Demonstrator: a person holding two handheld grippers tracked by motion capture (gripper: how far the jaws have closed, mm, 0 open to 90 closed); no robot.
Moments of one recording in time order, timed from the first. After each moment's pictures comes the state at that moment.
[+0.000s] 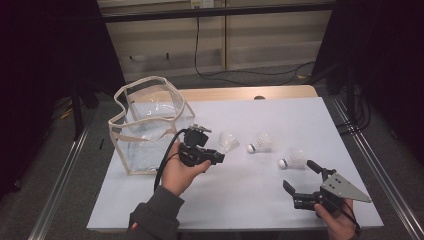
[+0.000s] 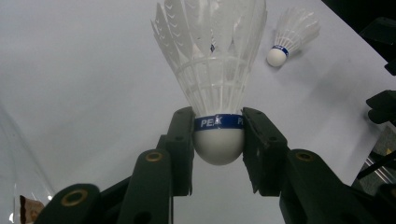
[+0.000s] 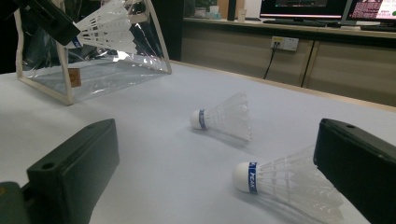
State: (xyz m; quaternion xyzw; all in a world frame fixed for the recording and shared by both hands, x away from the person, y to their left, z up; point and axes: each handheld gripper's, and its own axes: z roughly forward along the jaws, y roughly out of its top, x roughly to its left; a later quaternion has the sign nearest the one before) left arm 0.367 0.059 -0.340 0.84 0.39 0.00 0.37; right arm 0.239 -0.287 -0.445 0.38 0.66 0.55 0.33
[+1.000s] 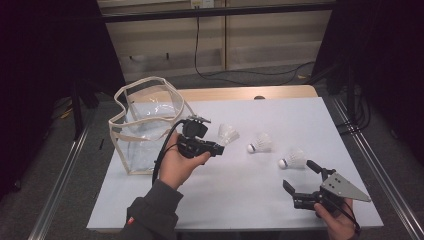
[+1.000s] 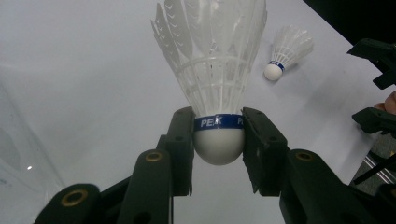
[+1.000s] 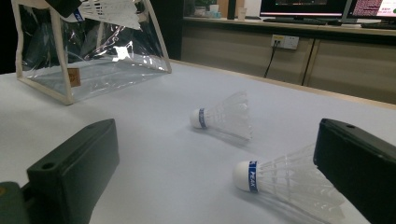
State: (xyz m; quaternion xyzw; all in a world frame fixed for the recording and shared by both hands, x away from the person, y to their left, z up) left arm 0.374 0.058 -0.317 0.84 0.39 0.01 0.37; right arm 0.240 -0.287 -0.446 0.38 0.66 0.55 0.33
